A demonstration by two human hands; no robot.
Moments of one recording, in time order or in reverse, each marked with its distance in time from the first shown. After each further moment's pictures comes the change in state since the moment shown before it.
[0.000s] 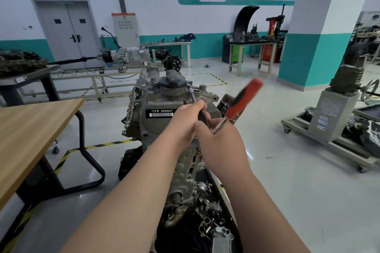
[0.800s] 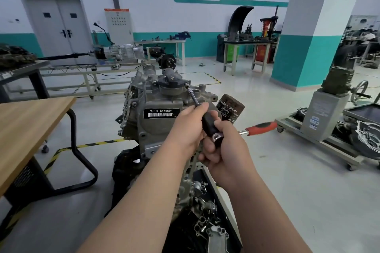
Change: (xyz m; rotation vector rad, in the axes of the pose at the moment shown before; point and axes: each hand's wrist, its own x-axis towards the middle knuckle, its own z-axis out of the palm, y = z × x) left_hand -0.008 -0.011 0.002 -0.172 -0.065 0.043; right_hand 0.005 0.003 0.003 0.947 -0.133 0.388
